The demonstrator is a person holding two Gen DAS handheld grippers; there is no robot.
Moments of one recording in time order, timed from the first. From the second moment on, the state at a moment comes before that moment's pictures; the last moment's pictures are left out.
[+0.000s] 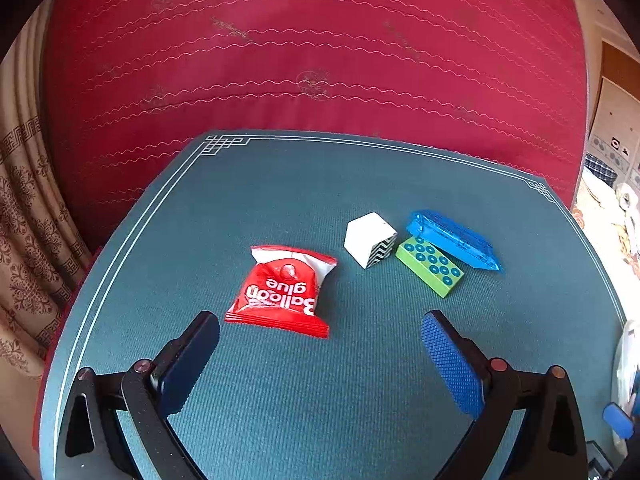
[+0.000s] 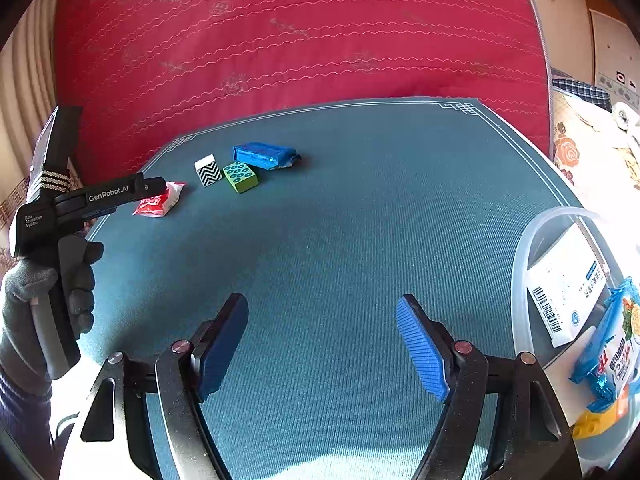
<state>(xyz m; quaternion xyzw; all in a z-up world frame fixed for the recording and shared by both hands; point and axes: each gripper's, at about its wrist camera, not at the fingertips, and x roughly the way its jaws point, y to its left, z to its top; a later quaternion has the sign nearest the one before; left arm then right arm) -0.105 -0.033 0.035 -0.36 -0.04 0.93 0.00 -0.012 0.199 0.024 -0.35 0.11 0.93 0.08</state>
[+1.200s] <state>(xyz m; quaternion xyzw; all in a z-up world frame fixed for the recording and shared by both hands) -0.154 -0.059 0.006 -0.39 -0.02 0.92 0.00 -0.148 0.202 0.020 -0.36 0.14 0.92 0.00</state>
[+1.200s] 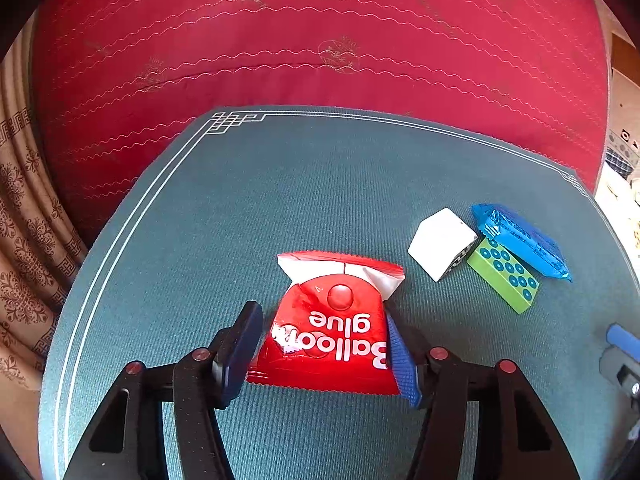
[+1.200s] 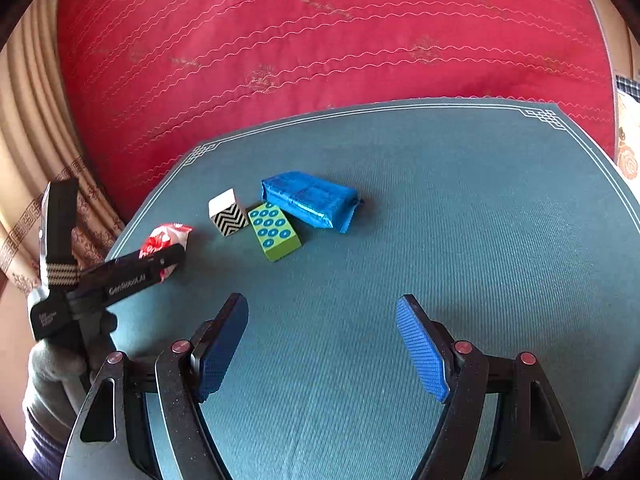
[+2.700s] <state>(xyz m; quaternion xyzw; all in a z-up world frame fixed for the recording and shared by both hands) -0.149 -0.058 0.008 -0.38 -0.02 0.93 0.01 -0.228 0.209 0.007 -0.41 0.05 0.91 0.02</state>
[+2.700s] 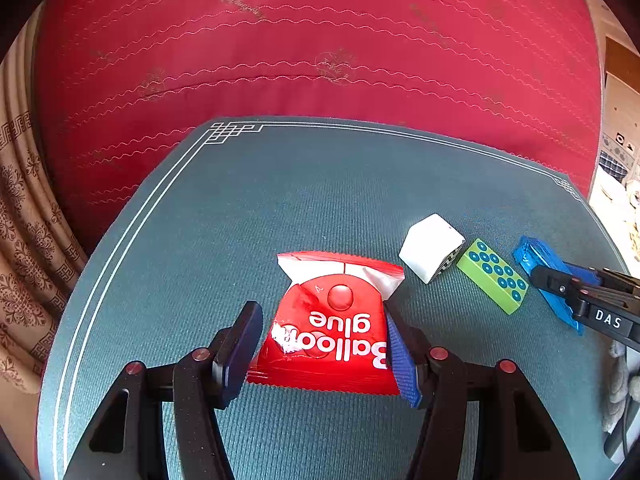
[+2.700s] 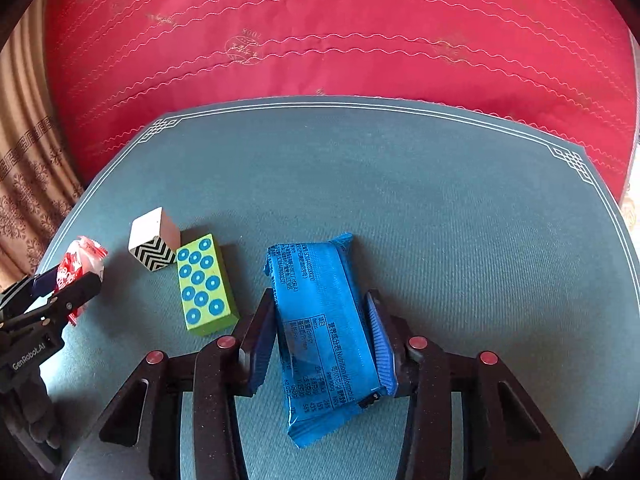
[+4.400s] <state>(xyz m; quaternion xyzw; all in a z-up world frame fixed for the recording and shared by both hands) -0.115 0.017 0.012 -0.37 0.04 0.92 0.11 0.042 0.391 0.063 -0.26 0.35 0.86 0.26</state>
